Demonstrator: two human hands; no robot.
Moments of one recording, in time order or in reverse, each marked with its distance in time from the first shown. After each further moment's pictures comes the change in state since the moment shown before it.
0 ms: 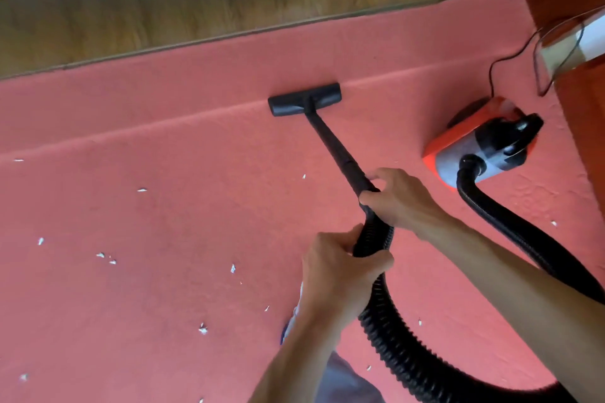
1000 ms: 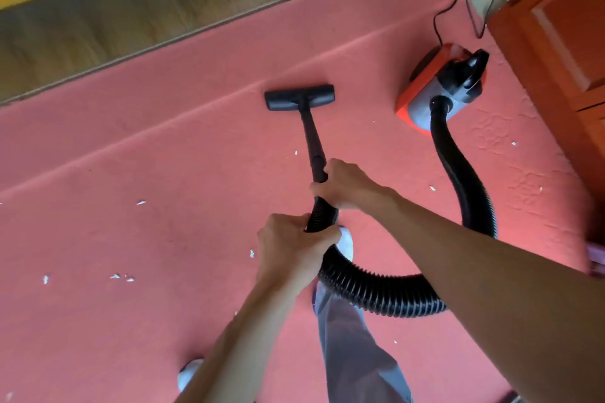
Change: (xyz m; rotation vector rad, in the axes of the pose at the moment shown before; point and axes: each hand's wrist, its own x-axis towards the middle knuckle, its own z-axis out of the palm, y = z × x) left_hand -0.028 -0.040 -0.109 0.263 -0.018 -0.029; right_hand -0.052 -0.060 0.089 0.101 -0.102 0.093
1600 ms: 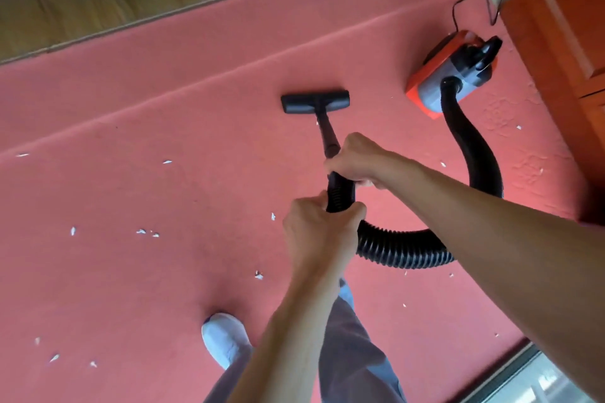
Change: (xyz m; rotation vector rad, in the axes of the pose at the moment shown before) left_hand -0.074 -0.060 -0.058 -0.220 0.009 -0.036; right_hand -0.071 -0.056 0.072 0.046 0.038 0.099
